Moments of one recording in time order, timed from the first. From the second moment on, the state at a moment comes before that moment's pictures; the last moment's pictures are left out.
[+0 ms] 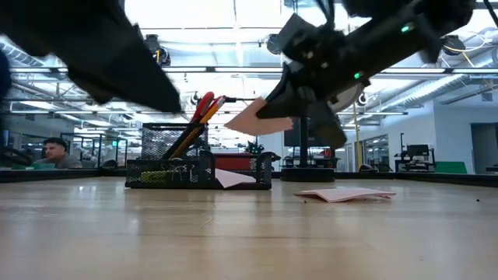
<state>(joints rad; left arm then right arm) -0.68 1.84 1.04 0.00 -0.48 -0.69 0.29 1.77 0.81 0.44 0.74 -0.72</state>
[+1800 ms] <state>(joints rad) -0.71 1.81 1.04 -0.03 -0.58 -0.66 0.08 1.88 0.88 0.40 0.39 -0.63</state>
